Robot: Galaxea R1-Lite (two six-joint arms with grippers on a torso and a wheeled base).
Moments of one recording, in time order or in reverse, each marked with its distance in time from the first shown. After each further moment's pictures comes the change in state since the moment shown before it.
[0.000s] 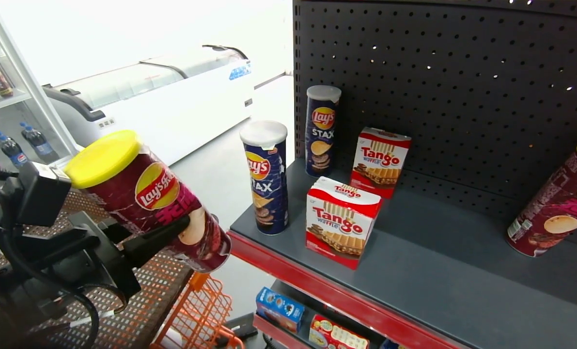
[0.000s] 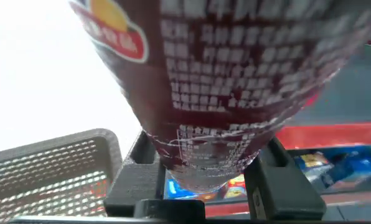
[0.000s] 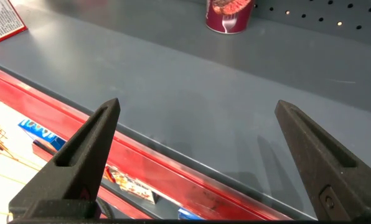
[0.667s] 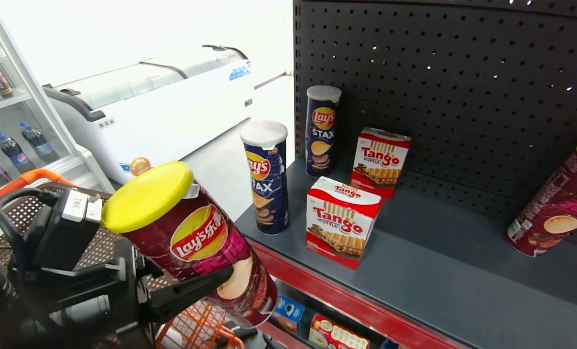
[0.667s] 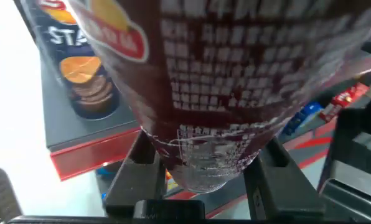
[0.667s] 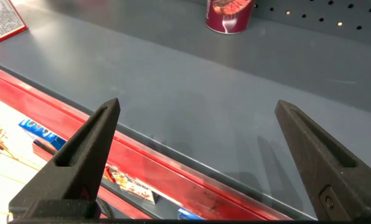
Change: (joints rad) left arm -0.203 0.001 0.011 0.042 -0.167 0.005; right arm 0.000 0.000 0.000 0.000 0.000 -0.001
